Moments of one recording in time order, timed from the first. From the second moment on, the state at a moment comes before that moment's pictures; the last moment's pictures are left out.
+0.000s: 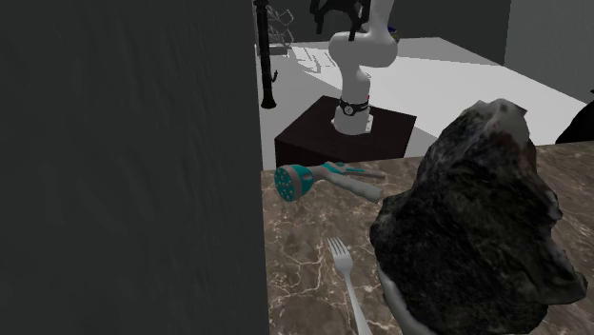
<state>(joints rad) 0.02 -0.81 0.05 -2.35 -0.04 1.61 0.08</state>
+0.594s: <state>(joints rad) 0.00 -0.59 0.13 -2.31 0.00 1.80 0.24</state>
